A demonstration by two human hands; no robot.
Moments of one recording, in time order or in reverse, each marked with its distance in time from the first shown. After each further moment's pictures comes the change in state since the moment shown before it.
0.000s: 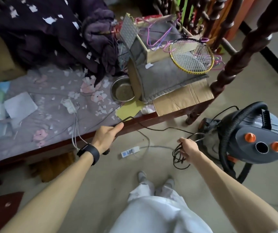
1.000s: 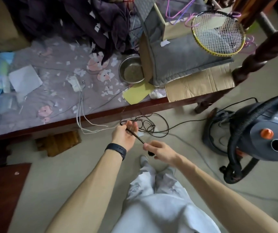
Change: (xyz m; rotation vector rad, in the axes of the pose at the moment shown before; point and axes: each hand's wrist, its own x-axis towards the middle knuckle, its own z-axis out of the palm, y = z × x) left_hand 0.001 -0.023 0.078 -1.506 0.209 -0.681; right_hand -0.083 0.025 0.081 -0.399 -0.651 -0.234
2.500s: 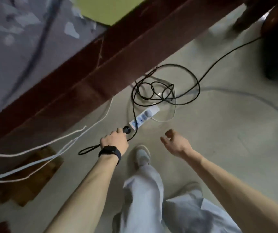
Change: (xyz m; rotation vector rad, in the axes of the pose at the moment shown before) left_hand 0.561 0.019 -0.262 2.820 -0.042 0.585; right_hand 0.483 0.312 0.119 -0.194 0.396 0.324
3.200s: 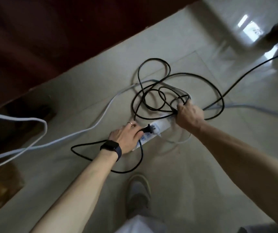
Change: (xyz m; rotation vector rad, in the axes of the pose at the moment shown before) left_hand 0.170 0.029 0.109 -0.226 0.219 0.364; right_hand 0.232 -0.018 -0.030 -0.667 0.543 -0.301
